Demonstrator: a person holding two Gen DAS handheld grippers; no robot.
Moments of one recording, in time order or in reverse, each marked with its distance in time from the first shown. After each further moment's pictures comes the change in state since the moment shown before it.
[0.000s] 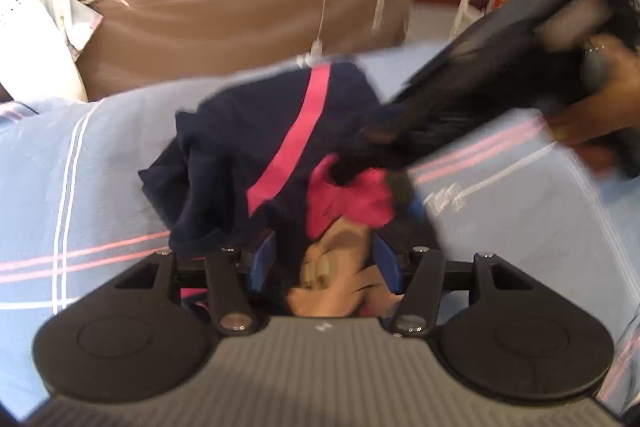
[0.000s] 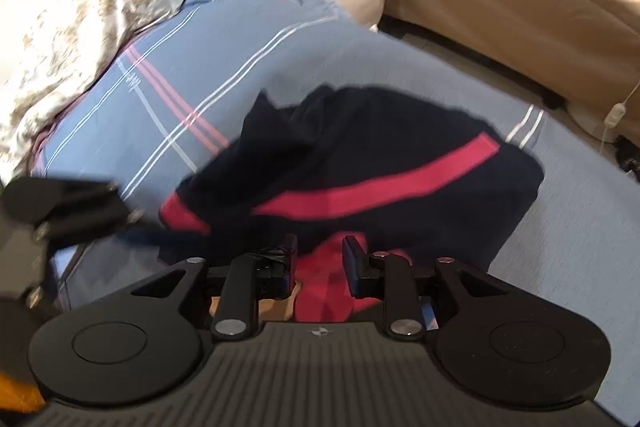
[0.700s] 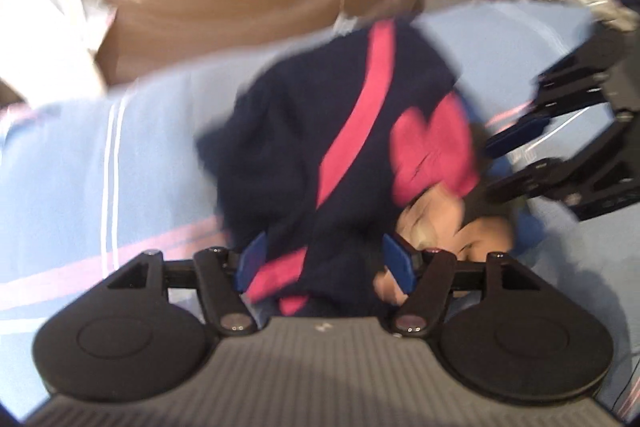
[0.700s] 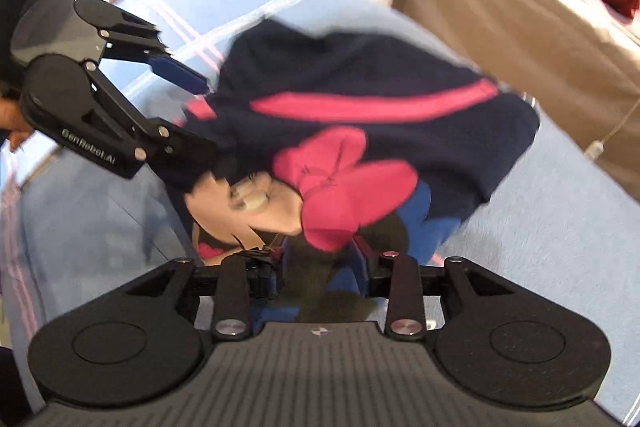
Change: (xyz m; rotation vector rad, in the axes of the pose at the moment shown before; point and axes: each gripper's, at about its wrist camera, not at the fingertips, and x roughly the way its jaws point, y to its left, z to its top) left arm 0.007 0.037 -0.003 0.095 0.002 0.058; right arm -0.006 0.033 -0.038 -0.173 -0.072 -0.137
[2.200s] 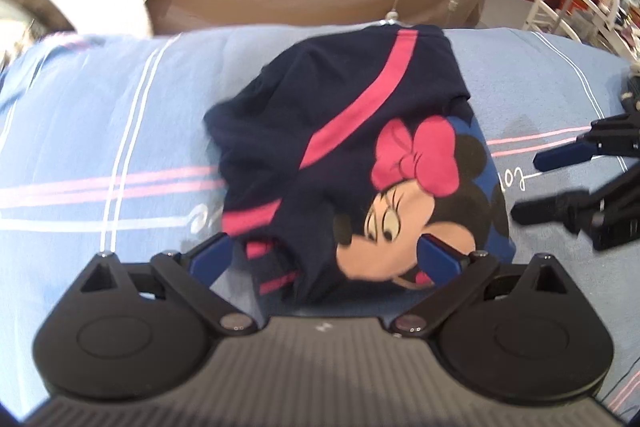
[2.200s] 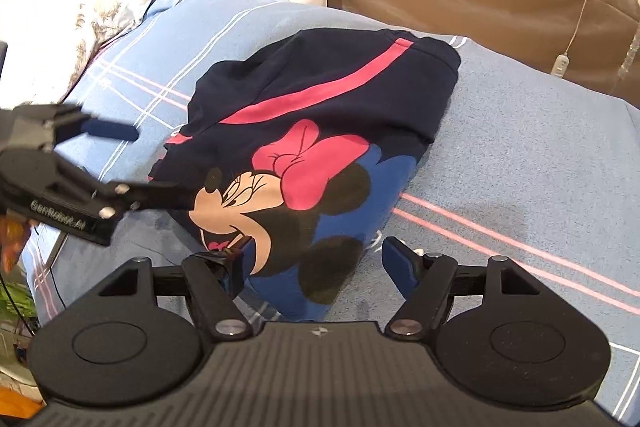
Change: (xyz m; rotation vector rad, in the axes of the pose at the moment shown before) left arm -0.025 -0.021 -0.009 -0.295 0.101 0.076; right arm -0.034 -0.022 -0.029 0.337 0.021 0.007
